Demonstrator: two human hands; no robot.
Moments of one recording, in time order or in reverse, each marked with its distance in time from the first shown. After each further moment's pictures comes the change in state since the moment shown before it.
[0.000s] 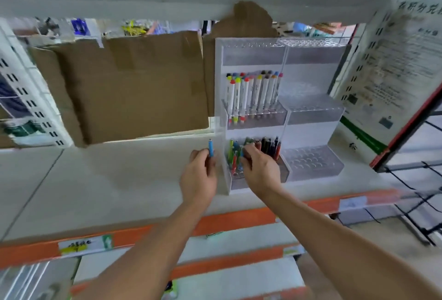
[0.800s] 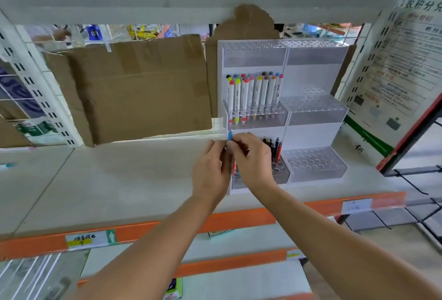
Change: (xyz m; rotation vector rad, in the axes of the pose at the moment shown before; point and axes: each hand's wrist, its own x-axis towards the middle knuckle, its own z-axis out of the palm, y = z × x) left_hand -0.001 0.035 -0.006 -0.166 0.016 0.251; right_hand 0.006 -0.038 -0.016 0.528 0.226 -0.064
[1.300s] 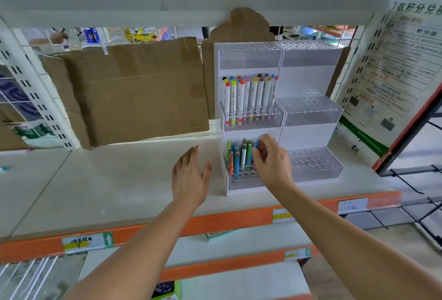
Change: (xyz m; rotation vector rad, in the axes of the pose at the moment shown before) left_hand -0.008 -0.045 -0.010 0.392 -0.232 -0.273; right_hand 0.000 0.050 -0.033 -0.231 -0.033 0.083
